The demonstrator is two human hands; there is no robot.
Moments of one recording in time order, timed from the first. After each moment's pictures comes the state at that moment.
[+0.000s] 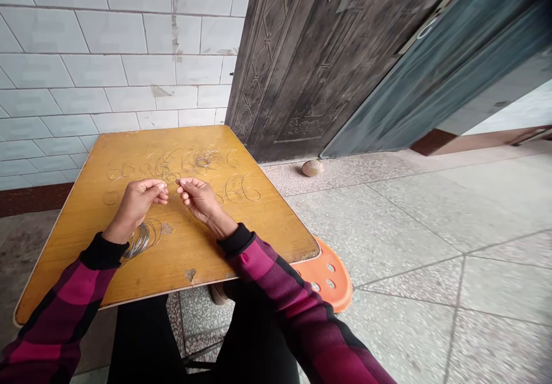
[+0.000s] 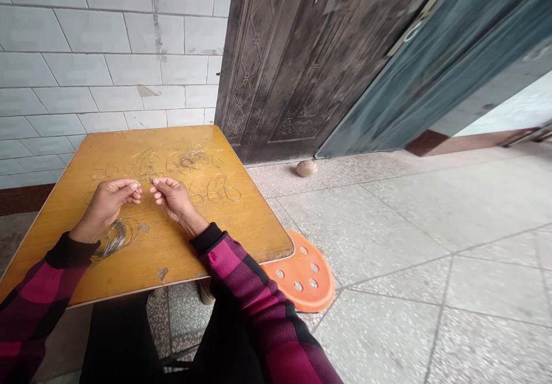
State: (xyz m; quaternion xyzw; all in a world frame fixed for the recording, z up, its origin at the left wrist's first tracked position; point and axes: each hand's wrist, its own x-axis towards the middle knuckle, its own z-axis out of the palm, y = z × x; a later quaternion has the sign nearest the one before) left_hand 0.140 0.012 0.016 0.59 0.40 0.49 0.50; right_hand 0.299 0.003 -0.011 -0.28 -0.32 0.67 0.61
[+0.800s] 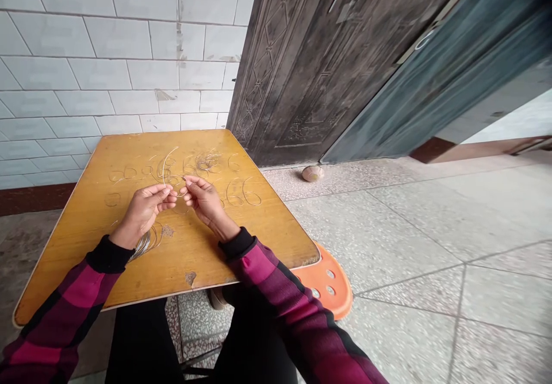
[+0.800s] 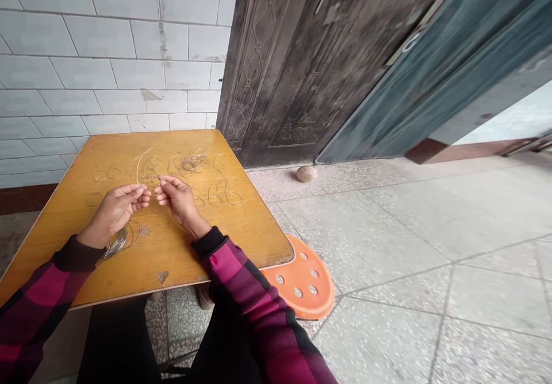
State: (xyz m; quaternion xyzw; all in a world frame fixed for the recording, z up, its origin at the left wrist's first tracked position) left_hand 0.145 0.005 0.006 0.48 0.35 0.49 0.64; right_hand 0.305 0.002 -0.013 -0.31 -0.36 0.62 0.63
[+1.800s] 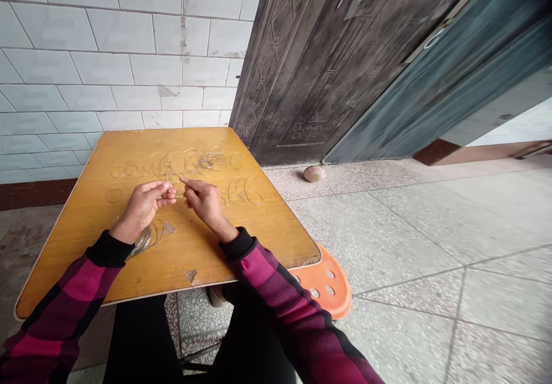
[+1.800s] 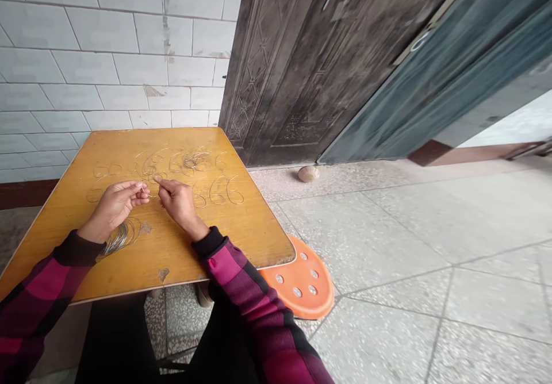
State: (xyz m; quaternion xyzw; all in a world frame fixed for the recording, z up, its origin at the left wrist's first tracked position) left_hand 0.144 0.007 0.008 0.48 0.36 0.49 0.63; right_hand 0.307 -0.004 -0.021 -0.45 -0.65 0.25 0.56
